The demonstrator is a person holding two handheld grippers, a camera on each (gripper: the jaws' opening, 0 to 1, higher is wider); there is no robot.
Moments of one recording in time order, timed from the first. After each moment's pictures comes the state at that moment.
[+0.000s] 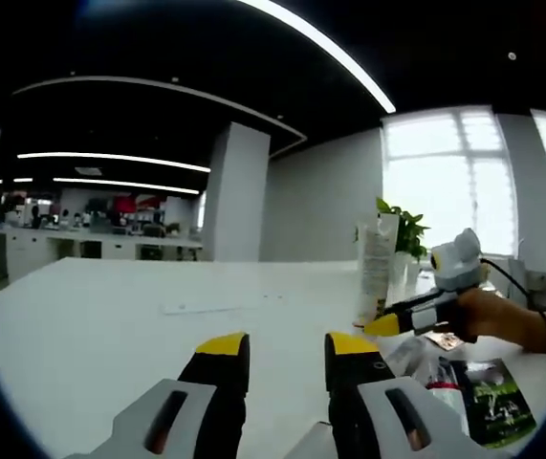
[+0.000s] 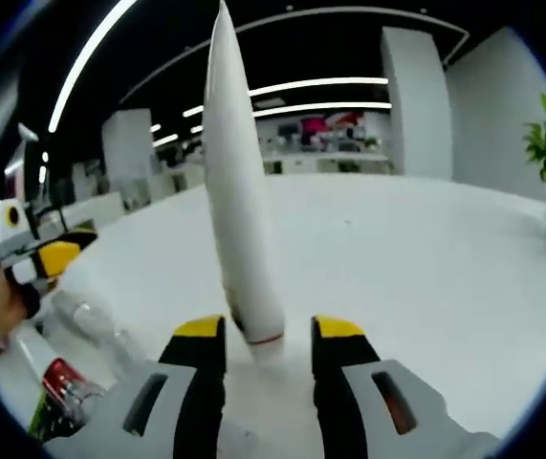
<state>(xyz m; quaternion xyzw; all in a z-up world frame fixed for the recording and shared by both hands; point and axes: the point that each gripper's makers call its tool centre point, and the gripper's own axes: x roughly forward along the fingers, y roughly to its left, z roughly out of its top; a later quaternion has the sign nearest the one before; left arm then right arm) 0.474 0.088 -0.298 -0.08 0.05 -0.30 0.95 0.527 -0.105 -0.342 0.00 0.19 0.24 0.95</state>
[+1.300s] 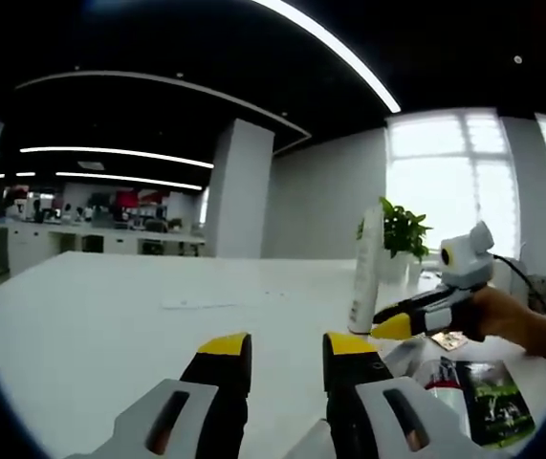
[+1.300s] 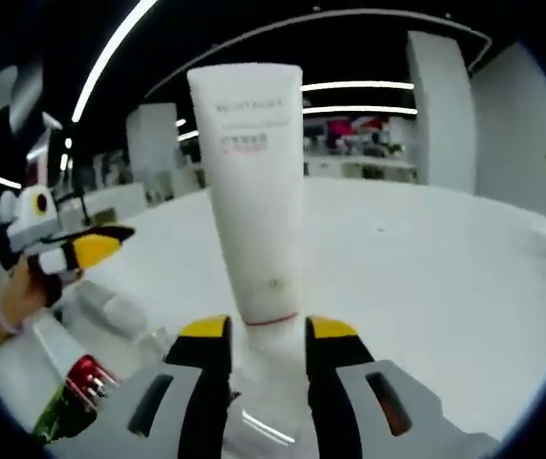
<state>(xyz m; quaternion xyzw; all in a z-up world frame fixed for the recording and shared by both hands) 0.475 0.088 -0.302 -0.07 0.06 -0.29 0.95 0.512 -0.078 -0.338 -0.05 0.18 0.29 0.94</state>
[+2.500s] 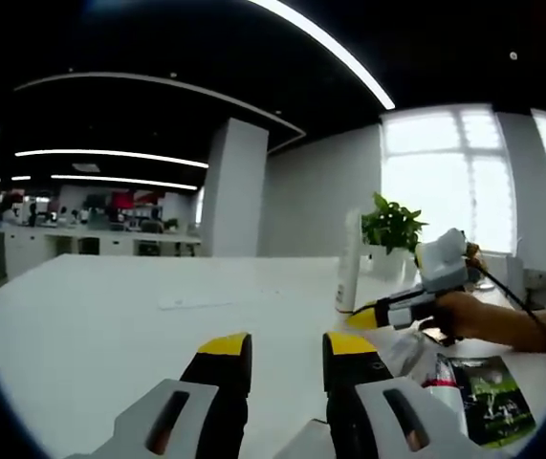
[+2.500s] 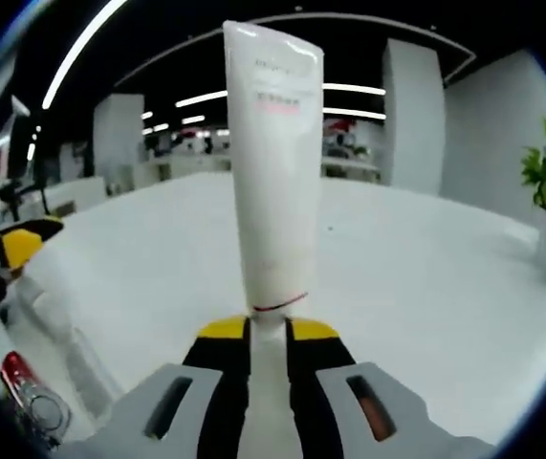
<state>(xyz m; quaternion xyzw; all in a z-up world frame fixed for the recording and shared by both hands) 0.473 0.082 -0.303 -0.06 0.06 -0.30 0.95 0.555 -0.113 -0.350 -0.06 0.18 0.21 0.96</state>
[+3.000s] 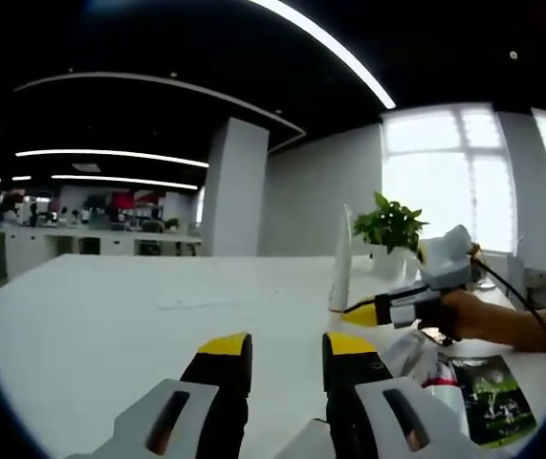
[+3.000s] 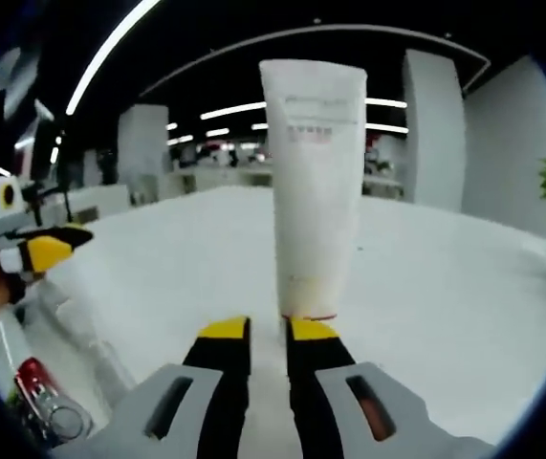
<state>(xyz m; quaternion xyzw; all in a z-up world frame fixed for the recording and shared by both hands) 0.474 0.084 -0.304 -0.06 0.06 -0.30 0.95 0.549 -0.084 -0.334 -0.08 0.13 0.26 0.95</state>
